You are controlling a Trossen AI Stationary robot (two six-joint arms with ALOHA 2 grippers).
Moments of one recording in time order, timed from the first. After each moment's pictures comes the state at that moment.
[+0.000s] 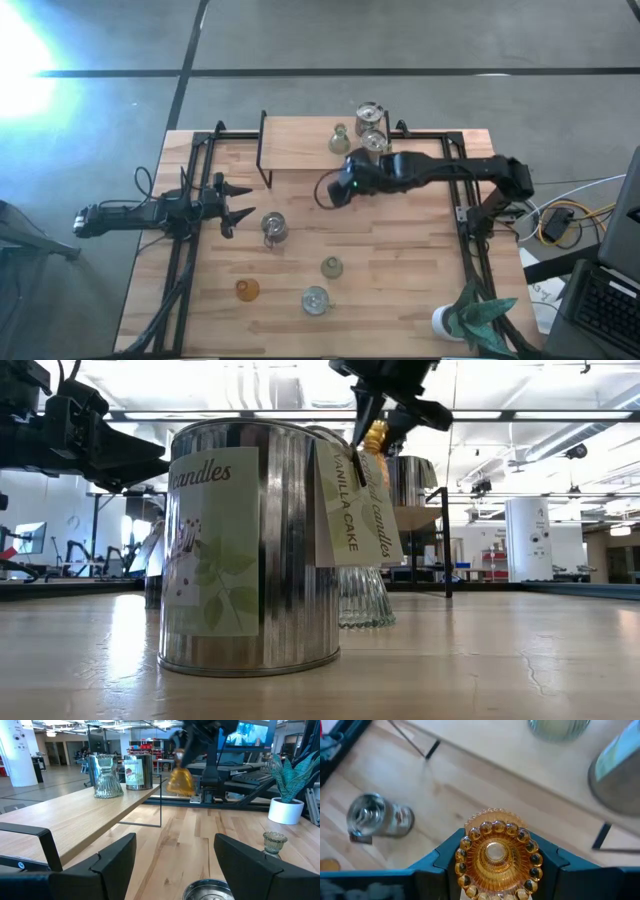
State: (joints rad) left arm 0.04 0.09 0.01 0.05 -0.21 0.01; right arm -0.04 1.67 1.59 -0.95 0.37 0.95
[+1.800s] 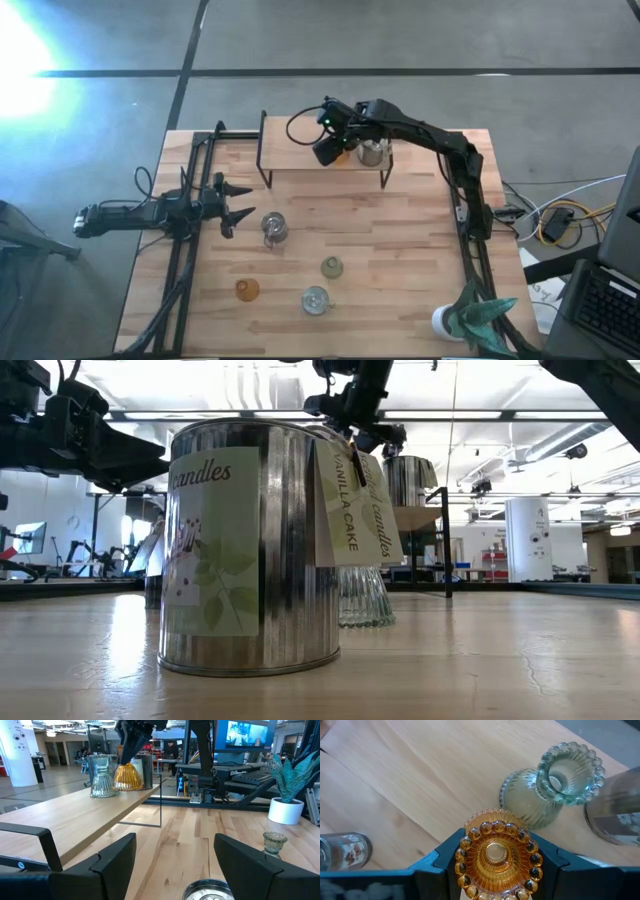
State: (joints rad) left arm 0.04 0.09 0.01 0.05 -0.21 0.01; right arm -0.34 2.05 2.19 -1.26 0.21 0.58
